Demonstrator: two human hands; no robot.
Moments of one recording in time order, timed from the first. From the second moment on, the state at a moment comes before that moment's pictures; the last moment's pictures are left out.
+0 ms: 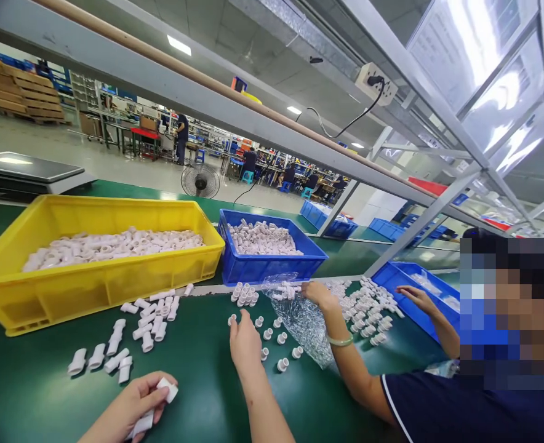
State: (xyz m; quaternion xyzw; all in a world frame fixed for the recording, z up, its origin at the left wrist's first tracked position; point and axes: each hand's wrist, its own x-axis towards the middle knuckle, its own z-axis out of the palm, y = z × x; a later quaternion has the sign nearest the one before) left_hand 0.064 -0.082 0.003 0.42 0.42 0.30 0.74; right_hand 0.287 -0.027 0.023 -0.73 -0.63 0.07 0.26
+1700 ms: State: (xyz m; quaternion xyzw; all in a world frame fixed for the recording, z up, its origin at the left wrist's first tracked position) left_hand 0.049 -0.079 0.006 0.05 0.37 0.41 0.83; right_hand 0.286 -0.042 0.007 -0.68 -0.71 -0.07 0.20
